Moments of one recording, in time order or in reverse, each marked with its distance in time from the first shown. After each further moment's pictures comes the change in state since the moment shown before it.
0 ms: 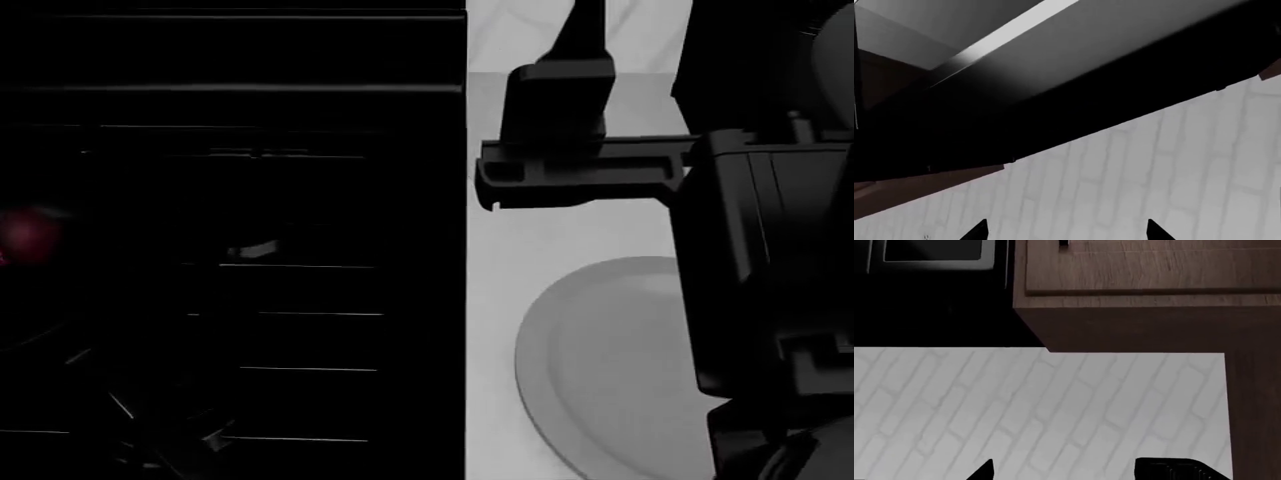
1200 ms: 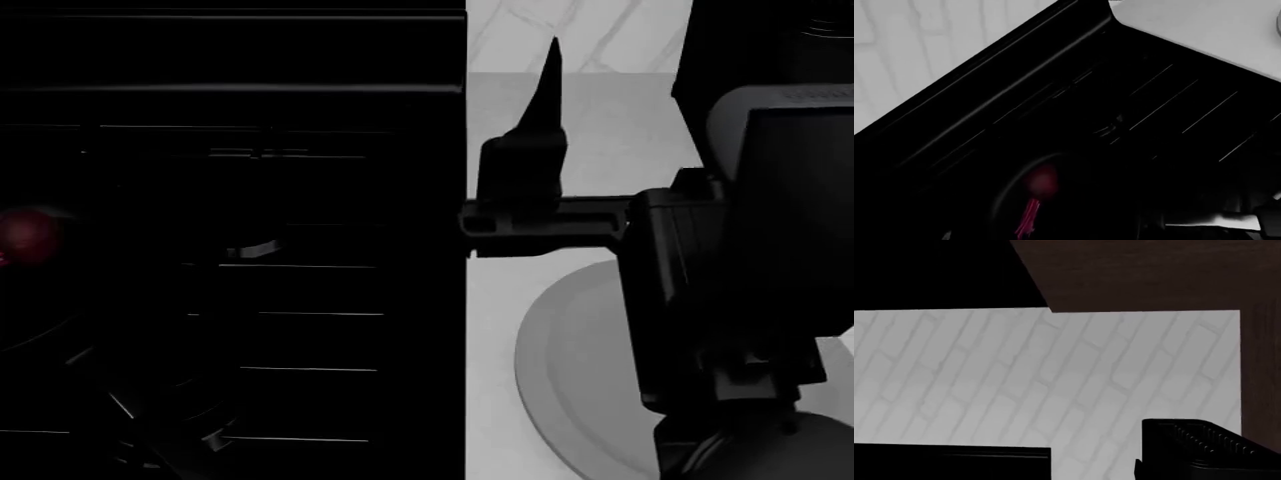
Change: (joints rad) left arm 0.045 -0.564 0.041 -0.346 -0.537 -0.159 0.738; right arm -0.157 -0.018 -0.111 0.060 -0.195 -0.126 -0.113
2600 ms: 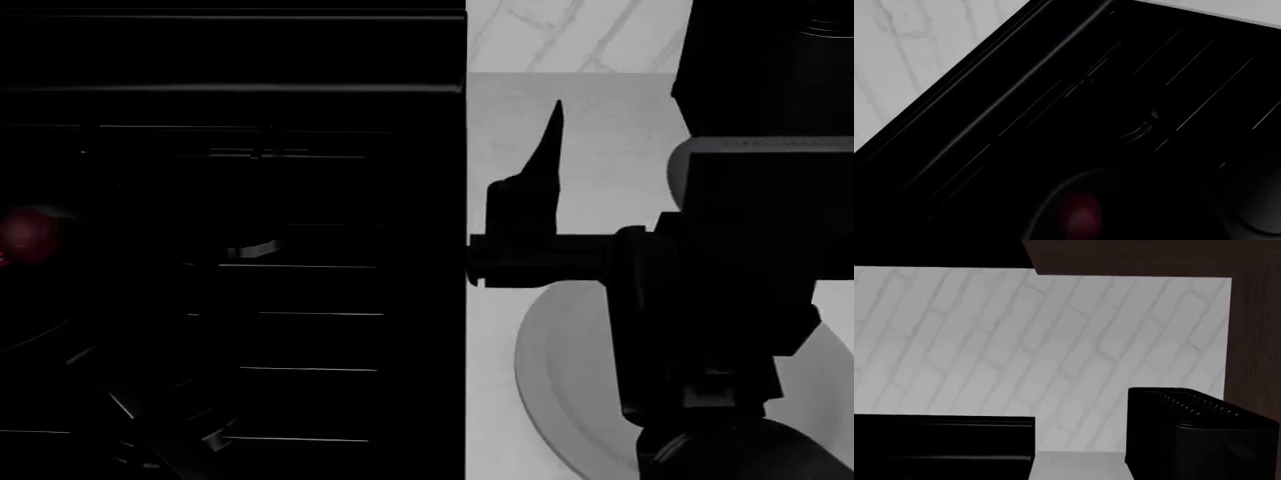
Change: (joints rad) left arm -0.112 0.088 0.011 -0.600 -0.278 0.568 -0.297; right arm -0.087 0.007 -0.095 0.076 -0.129 -0.080 -0.018
